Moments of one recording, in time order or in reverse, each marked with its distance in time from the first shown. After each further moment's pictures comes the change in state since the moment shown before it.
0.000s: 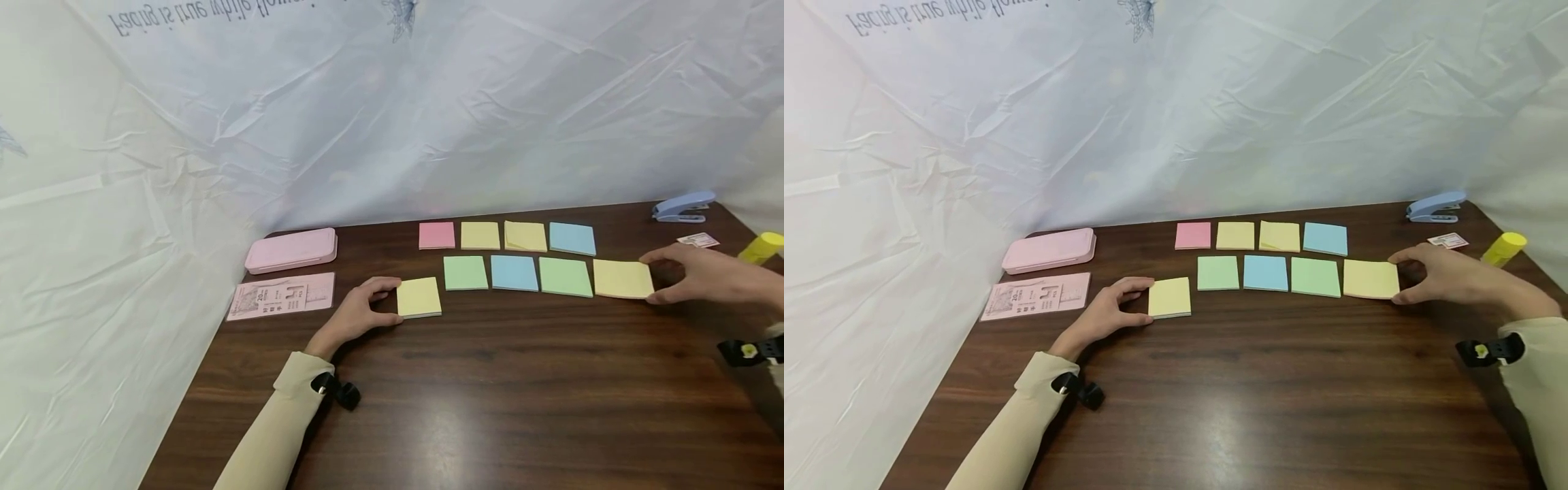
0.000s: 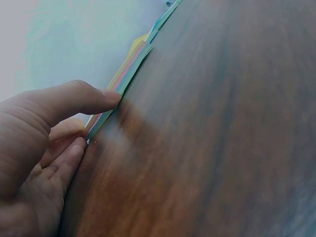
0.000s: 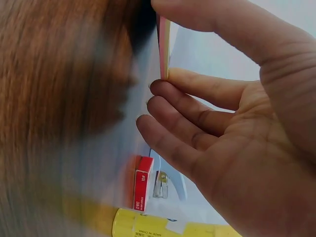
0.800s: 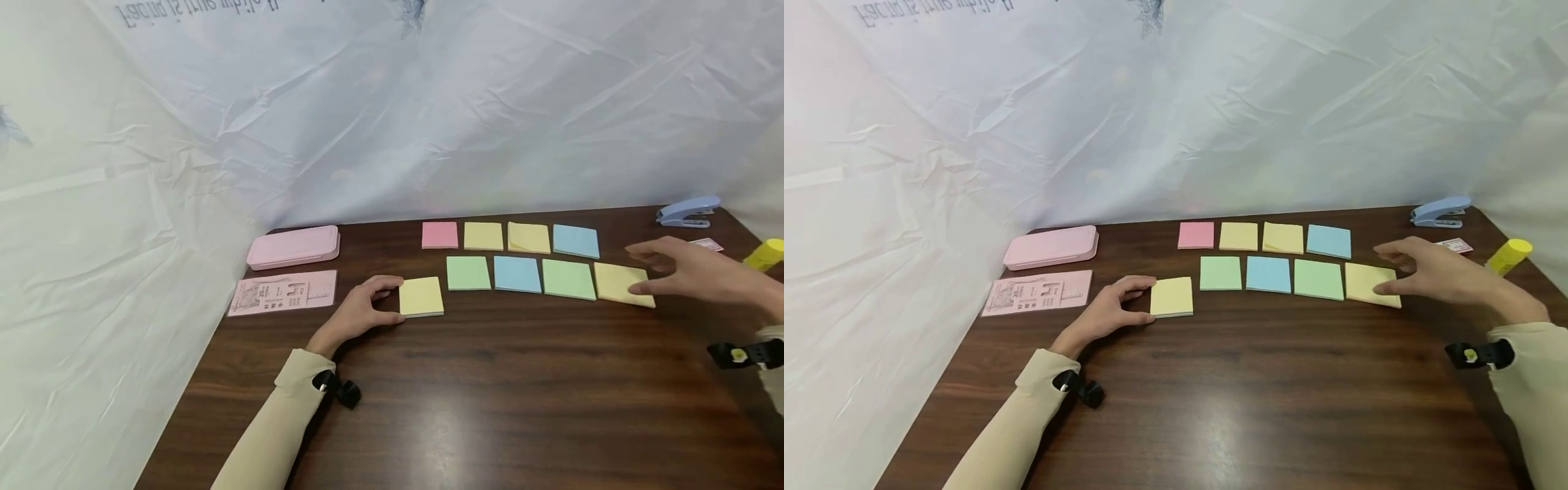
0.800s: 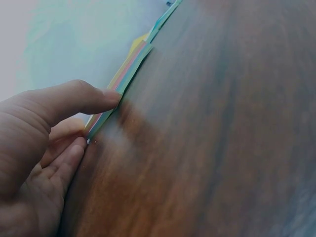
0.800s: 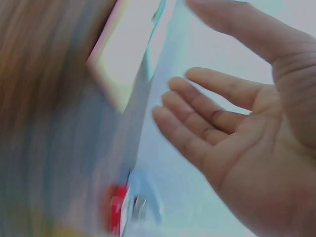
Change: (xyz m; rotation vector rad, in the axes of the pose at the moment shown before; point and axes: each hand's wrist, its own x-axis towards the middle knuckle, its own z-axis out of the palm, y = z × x) left_hand -0.002 -0.002 0.001 -0.020 0.003 0.004; right_hand 0.005 -0.030 -0.002 0.050 0.065 -0.034
